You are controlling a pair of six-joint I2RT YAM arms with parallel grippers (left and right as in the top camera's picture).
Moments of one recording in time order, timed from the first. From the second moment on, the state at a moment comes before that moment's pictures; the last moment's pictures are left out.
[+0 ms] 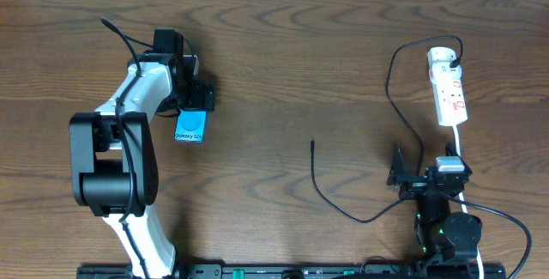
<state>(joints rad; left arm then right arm) -0.01 2.01 1.35 -0.73 0.08 0.00 0.02 0.01 0.01 -0.07 0.00 -0.01</state>
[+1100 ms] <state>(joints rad) -0.01 2.01 1.33 -0.72 0.10 0.02 0.02 0.01 0.01 -0.07 0.00 -0.01</state>
